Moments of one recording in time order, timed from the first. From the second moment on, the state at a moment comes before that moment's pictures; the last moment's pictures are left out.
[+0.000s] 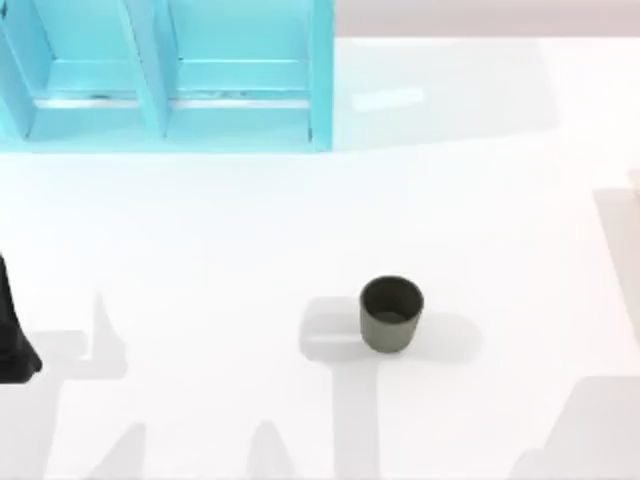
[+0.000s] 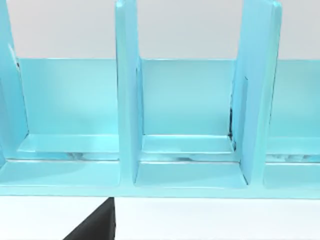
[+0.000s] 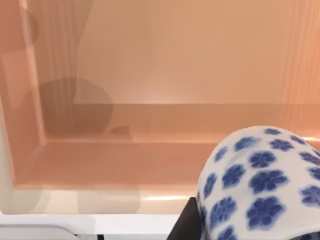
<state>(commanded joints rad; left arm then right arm) 0.00 0.00 0.00 0.00 0.00 0.00 -0.60 1.52 1.35 -1.40 0.00 -0.59</state>
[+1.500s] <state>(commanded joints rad) 0.00 0.00 0.00 0.00 0.00 0.00 -0.60 1.53 1.10 -1.14 0.00 -0.59</state>
